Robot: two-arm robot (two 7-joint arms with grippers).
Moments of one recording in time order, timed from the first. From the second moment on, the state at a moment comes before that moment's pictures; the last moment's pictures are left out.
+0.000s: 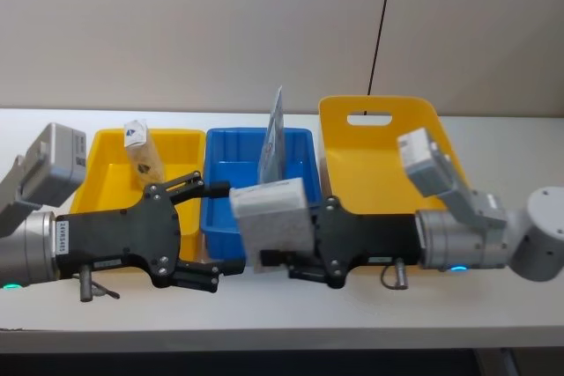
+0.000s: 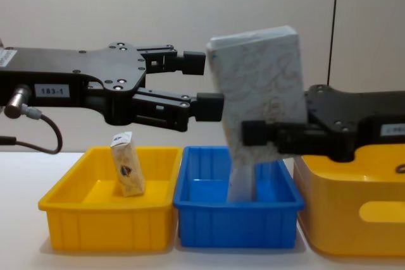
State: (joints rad) left arm -0.42 0.60 0.43 -1.62 -0.50 -0.06 -1.05; right arm 0.56 0.53 -0.60 -1.34 0.56 -0.13 1.14
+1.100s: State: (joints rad) left arm -0.42 0.60 0.43 -1.62 -0.50 -0.06 -1.05; right arm 0.34 0.69 -0.41 -1.50 0.60 -0.13 0.77
